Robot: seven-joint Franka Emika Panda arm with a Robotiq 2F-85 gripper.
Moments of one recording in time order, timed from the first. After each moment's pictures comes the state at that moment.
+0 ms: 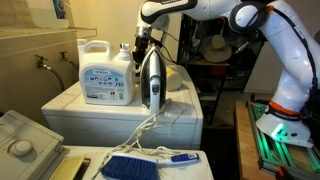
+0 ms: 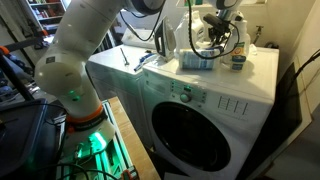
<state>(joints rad) -0.05 0.75 0.08 -1.07 0.30 1.84 -0.12</state>
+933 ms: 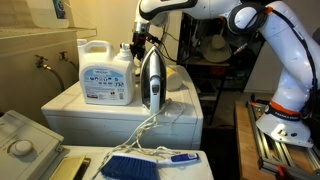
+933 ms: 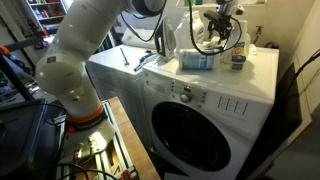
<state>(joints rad) -0.03 0.77 0.08 -0.98 0.26 1.84 -0.10</state>
